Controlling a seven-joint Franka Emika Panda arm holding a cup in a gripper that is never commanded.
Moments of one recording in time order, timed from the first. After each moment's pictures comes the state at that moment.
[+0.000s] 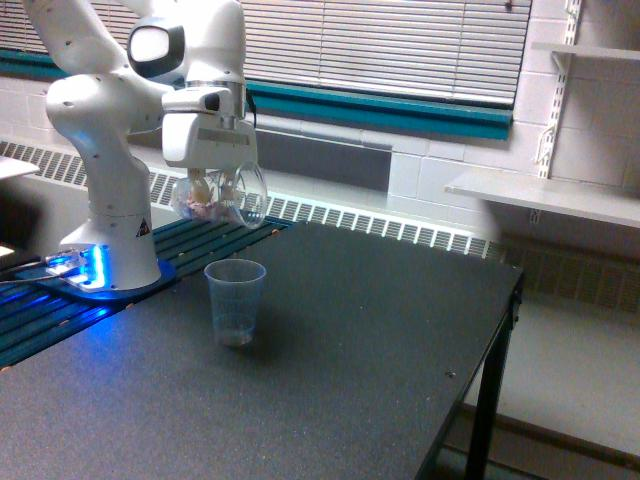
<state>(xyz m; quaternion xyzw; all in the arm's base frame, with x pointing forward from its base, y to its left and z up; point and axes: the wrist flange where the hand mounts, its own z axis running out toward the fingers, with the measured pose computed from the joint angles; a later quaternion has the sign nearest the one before) 0.289 -0.104 0.353 0.92 -0.36 0.11 0.07</state>
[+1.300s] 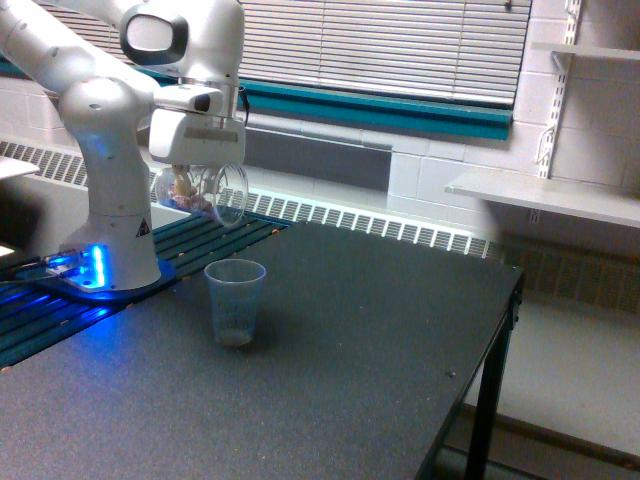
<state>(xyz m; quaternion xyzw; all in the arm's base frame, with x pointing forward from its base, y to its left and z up) 0.261 -0.082 0.350 0.93 -0.37 0.04 0.09</state>
